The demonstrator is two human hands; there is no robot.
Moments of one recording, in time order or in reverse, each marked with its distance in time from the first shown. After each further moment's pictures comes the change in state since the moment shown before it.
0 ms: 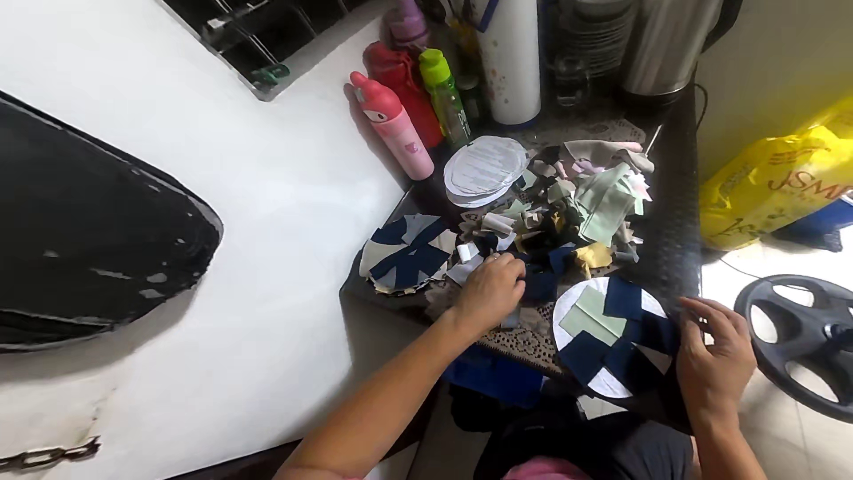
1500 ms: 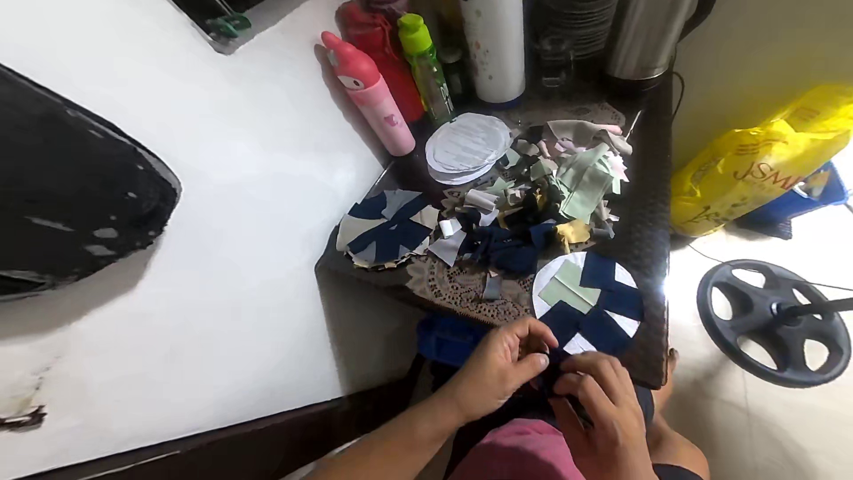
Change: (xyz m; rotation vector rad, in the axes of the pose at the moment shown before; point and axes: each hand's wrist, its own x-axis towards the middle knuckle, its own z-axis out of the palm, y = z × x) left_hand -0.108 0.060 0.045 -1.316 -0.131 0.052; right_hand -0.099 -0.081 -0.023 0.195 -0.348 -0.426
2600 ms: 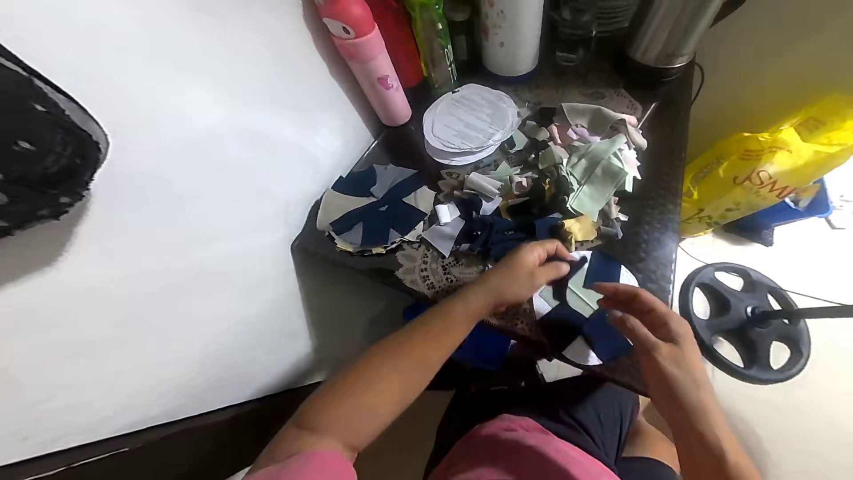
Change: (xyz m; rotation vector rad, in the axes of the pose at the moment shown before) left_hand 0.107 0.030 -0.035 0.248 -0.071 -0.151; right_hand 0.081 0.042 -0.038 0.433 -0.176 0.605
